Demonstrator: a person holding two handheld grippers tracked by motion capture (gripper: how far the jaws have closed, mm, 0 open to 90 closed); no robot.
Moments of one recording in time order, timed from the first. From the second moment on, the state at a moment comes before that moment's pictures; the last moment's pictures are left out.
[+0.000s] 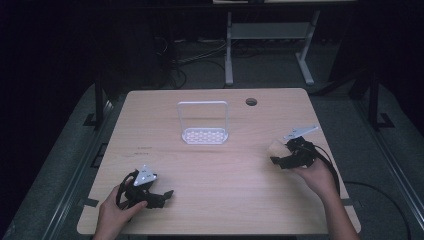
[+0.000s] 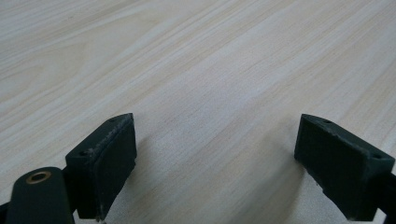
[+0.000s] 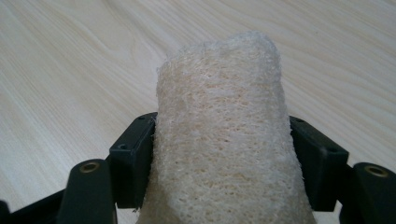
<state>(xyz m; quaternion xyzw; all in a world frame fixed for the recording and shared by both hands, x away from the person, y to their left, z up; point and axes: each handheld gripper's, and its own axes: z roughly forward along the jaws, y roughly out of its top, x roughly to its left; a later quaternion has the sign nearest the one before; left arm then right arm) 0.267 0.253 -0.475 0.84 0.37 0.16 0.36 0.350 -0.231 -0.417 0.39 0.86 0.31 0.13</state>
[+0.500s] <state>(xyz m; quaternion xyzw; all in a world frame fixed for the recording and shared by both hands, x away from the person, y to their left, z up) 0.267 0.253 -0.475 0.84 0.37 0.16 0.36 0.357 -0.213 -0.410 0.37 0.86 0.32 0.13</state>
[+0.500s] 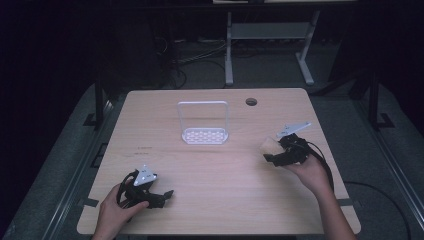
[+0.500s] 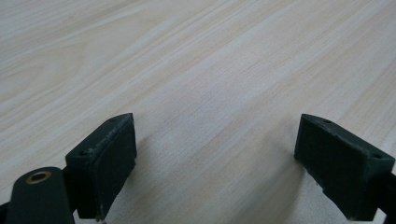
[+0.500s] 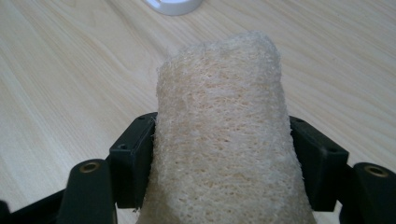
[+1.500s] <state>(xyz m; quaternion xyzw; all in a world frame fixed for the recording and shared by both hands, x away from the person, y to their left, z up) 0.267 0.252 -0.475 0.84 0.37 0.16 0.36 0.370 -0.172 -0.400 0.33 0.88 0.33 0.12</state>
